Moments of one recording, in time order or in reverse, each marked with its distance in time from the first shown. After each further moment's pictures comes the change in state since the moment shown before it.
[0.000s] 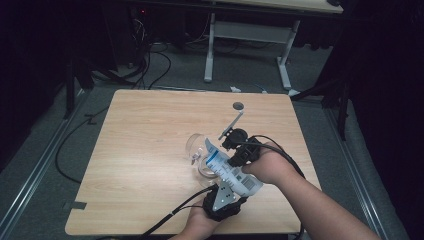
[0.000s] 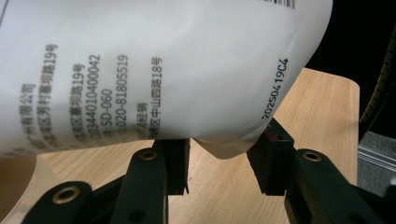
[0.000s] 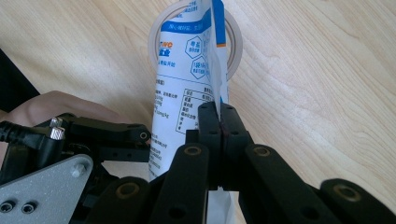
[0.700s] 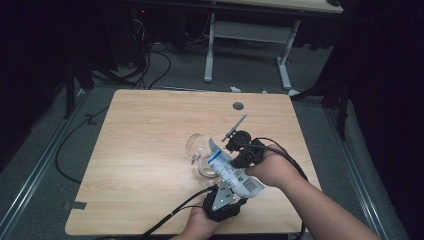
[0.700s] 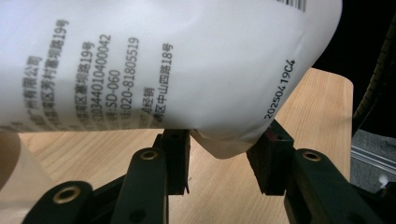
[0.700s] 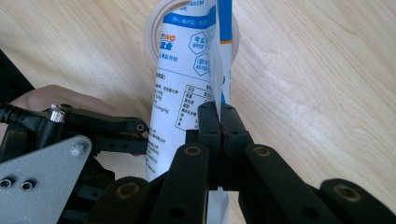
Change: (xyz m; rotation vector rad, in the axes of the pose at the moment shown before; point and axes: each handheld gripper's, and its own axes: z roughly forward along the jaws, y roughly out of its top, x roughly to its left) left arm 0.000 -0.004 0.001 0.004 -0.021 -0.016; right arm -0.001 -0.009 0.000 -0.013 -0.008 -0.003
